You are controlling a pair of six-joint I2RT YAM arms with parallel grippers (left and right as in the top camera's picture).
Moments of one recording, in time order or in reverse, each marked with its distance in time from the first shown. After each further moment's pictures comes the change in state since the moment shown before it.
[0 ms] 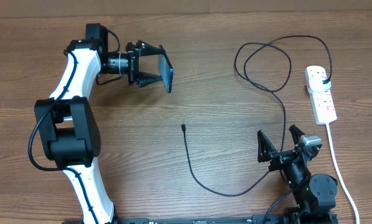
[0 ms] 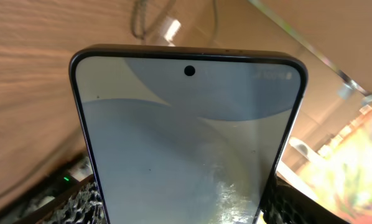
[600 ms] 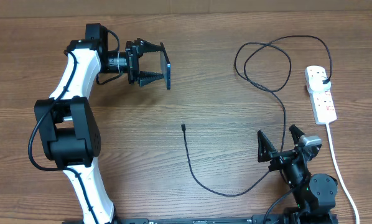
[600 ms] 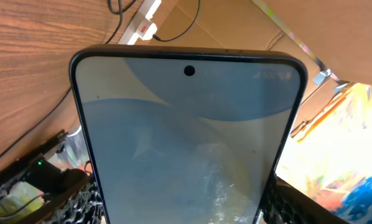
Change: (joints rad) left arm 0.000 0.000 0.000 0.000 0.075 -0.062; right arm 0.000 0.000 0.000 0.000 0.000 0.000
